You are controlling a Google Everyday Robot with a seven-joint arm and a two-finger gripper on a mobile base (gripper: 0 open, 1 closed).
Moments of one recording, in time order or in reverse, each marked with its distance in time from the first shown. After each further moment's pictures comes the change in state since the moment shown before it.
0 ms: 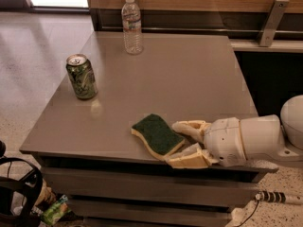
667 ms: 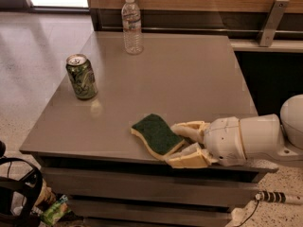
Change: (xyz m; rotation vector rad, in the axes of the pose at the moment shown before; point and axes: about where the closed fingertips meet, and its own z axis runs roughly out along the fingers) arm -0.001 0.000 0.000 0.000 0.000 0.000
